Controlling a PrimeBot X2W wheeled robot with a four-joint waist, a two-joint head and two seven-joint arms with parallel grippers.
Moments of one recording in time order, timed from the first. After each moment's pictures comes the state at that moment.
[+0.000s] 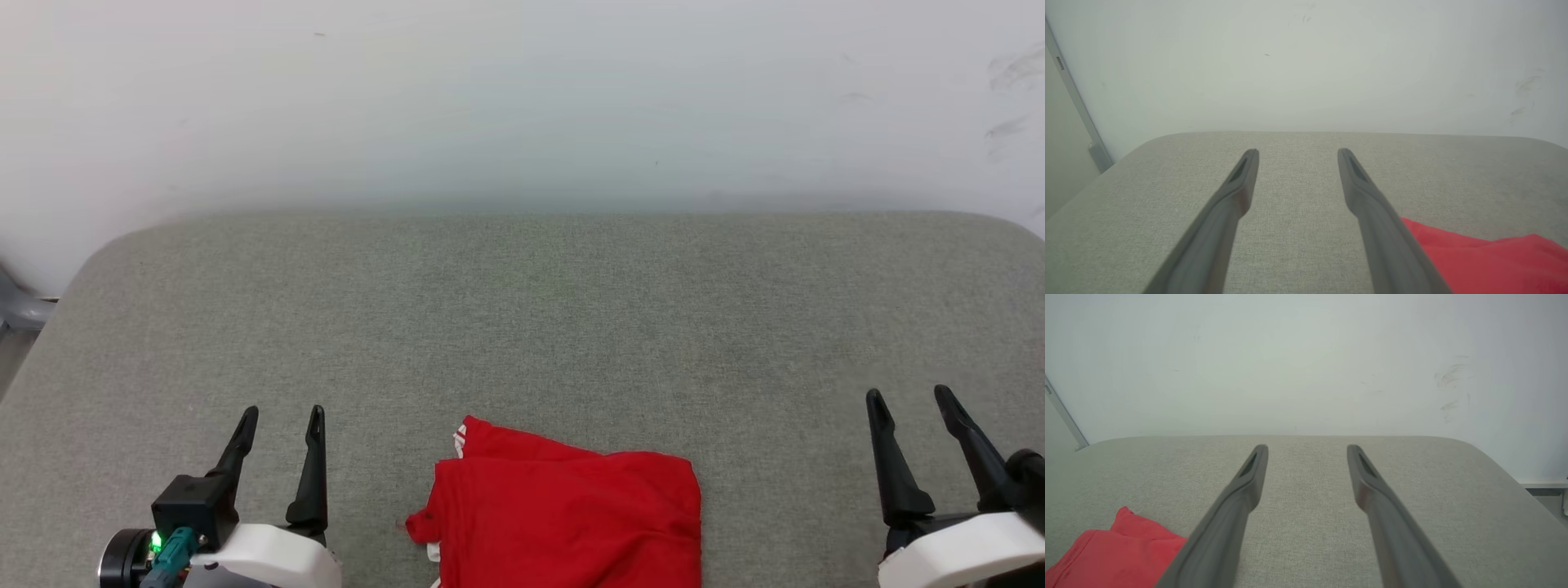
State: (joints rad) left arm -0.01 0.37 -0.30 0.08 -0.46 0.19 -0.26; right arm 0.11 -0.09 -0.11 -0.17 0.19 0.13 0.03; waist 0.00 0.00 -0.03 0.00
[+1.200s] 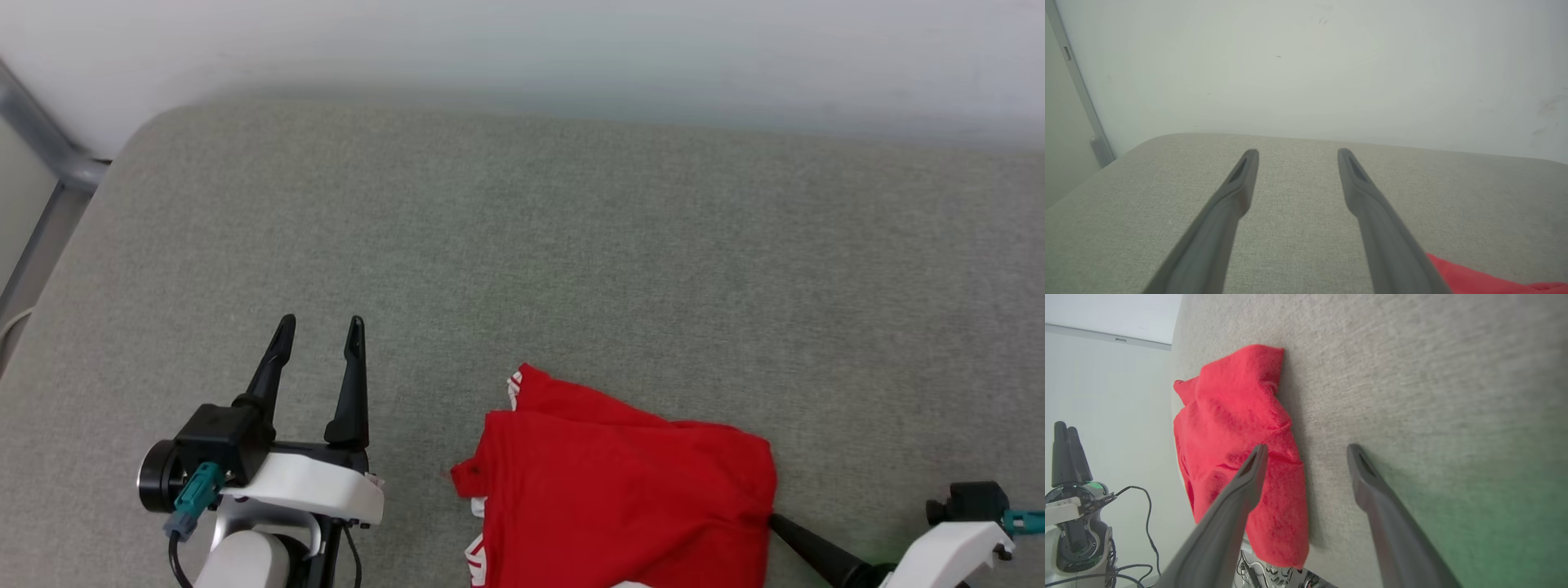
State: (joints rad) left arm -0.13 0.22 -0.21 0.07 -0.34 0.08 -0.26; right arm 0.09 -0.06 -0.19 0.08 0.92 0.13 0.73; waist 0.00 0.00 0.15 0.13
